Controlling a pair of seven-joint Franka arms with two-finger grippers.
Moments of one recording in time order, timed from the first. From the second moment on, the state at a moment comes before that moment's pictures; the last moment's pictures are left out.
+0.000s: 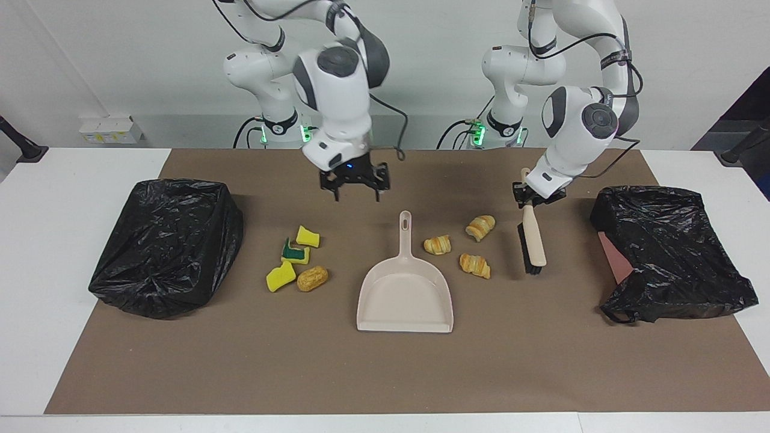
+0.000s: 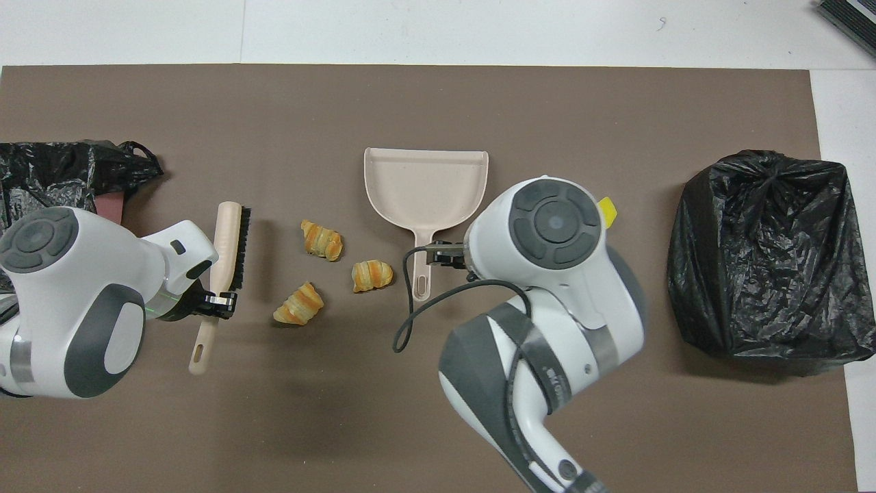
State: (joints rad) left arm -0.24 -0.07 0.06 -2.23 -0.07 2.02 -0.01; right arm 0.62 0.22 -0.08 -1.75 0.07 2.06 0.60
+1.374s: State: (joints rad) left arm -0.24 -0.07 0.06 -2.26 -0.07 2.03 -0.01; right arm 0.70 0.44 -0.09 -1.68 0.04 2.23 0.68
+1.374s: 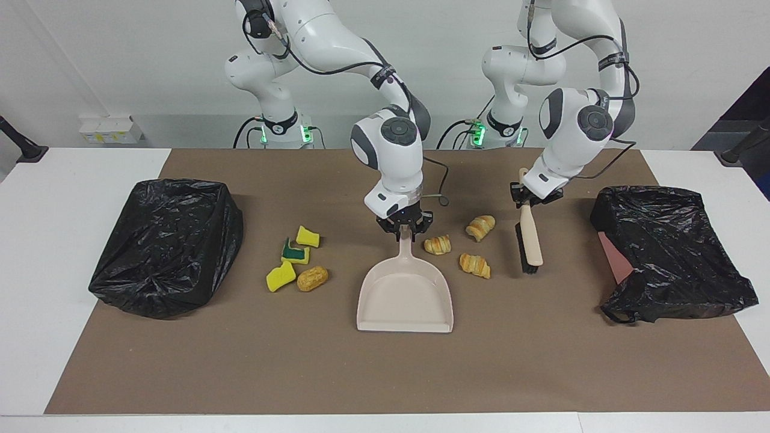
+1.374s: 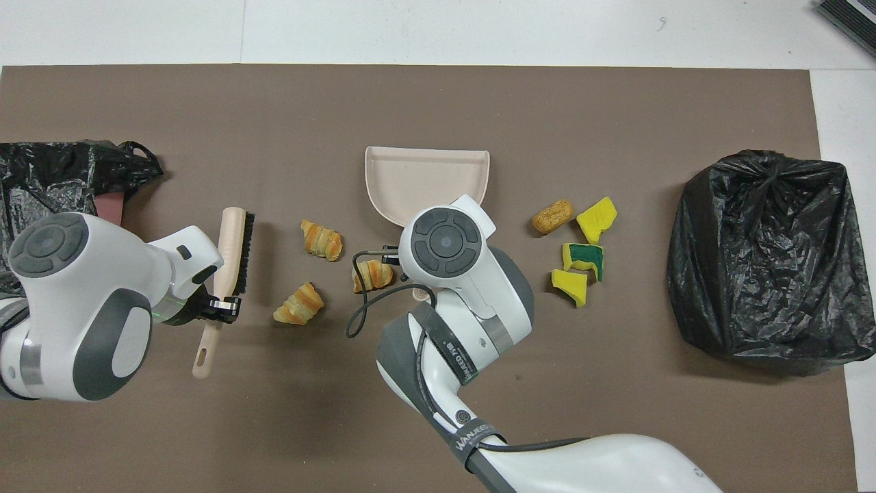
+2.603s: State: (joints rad) left arm -0.29 -0.02 0.05 -2.28 -0.07 2.12 -0.01; right arm 0.55 0.11 -0.09 -1.91 0.02 1.89 -0.73
